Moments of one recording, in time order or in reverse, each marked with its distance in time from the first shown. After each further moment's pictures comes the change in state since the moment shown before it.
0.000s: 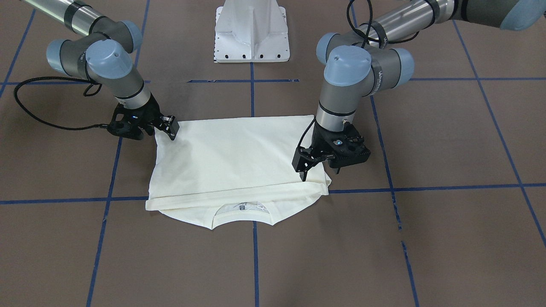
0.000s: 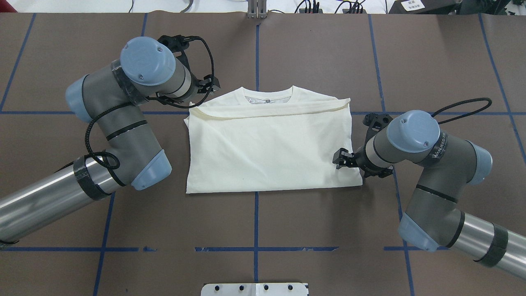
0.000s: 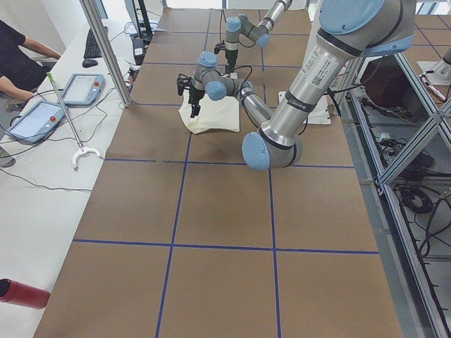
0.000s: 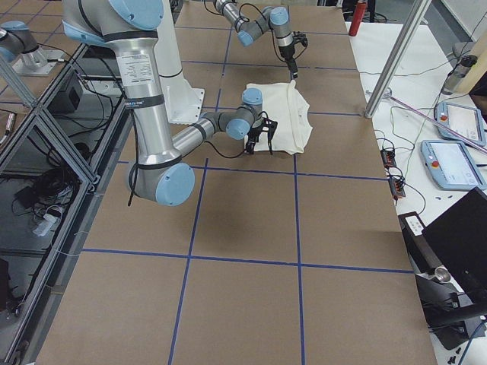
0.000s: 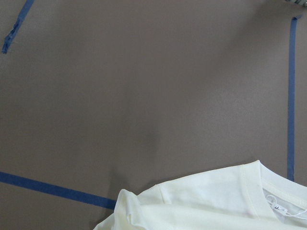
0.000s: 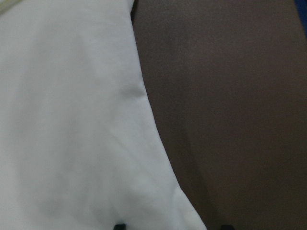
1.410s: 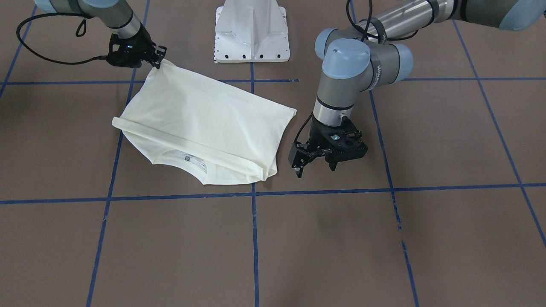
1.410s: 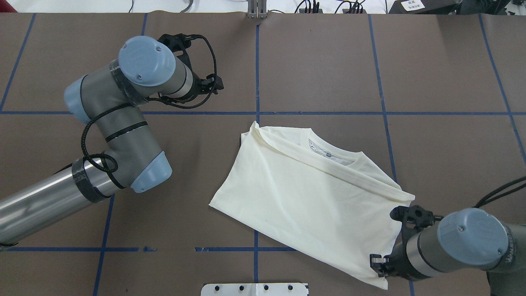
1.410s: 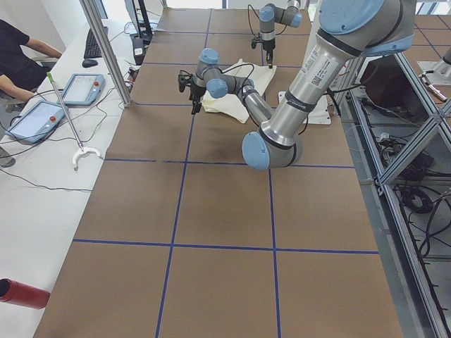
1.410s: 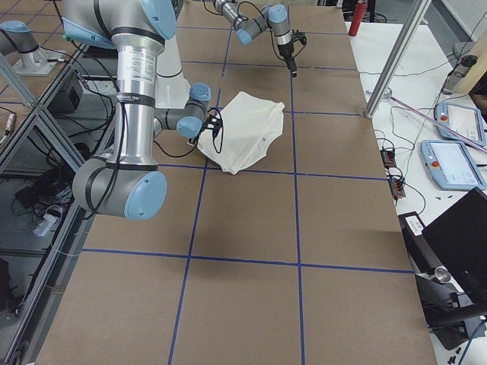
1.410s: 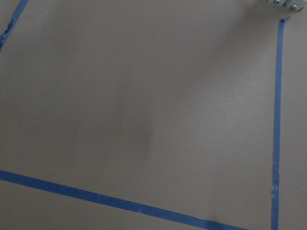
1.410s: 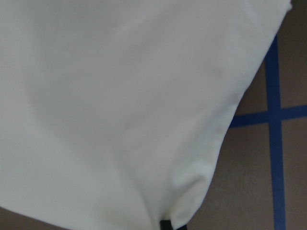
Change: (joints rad) left arm 0.007 -0.002 -0.033 0.000 0.000 -0.008; right arm -0.391 -0.393 0.426 0.004 -0.012 0.165
